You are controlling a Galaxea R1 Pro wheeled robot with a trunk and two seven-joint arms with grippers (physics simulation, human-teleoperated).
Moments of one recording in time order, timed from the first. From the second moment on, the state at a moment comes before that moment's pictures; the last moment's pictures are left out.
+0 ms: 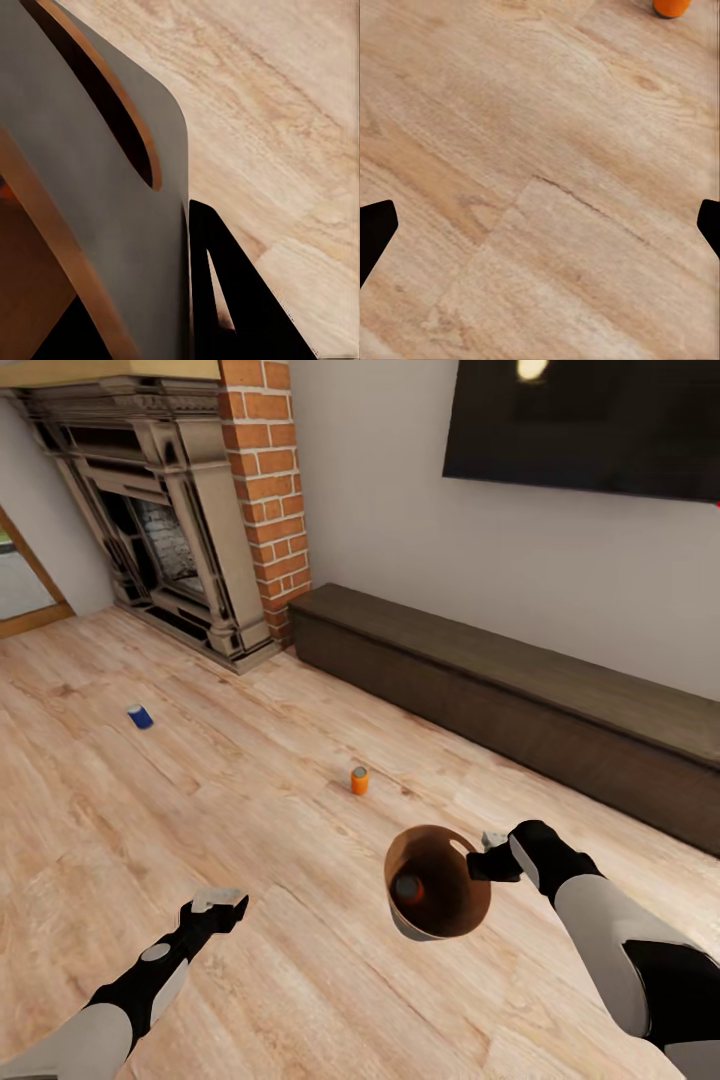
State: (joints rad) left arm -0.66 0.14 0.03 -0.30 0.05 -0.23 -0.19; right arm -1.00 -0.10 -0.06 -0.34 0.11 0.80 0.34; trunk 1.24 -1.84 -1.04
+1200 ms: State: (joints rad) left arm -0.66 0.13 0.02 -0.30 0.04 -0.23 -0.18; right arm -0.99 -0.07 -0.06 -0.34 0.12 0.80 0.34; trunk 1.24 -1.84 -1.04
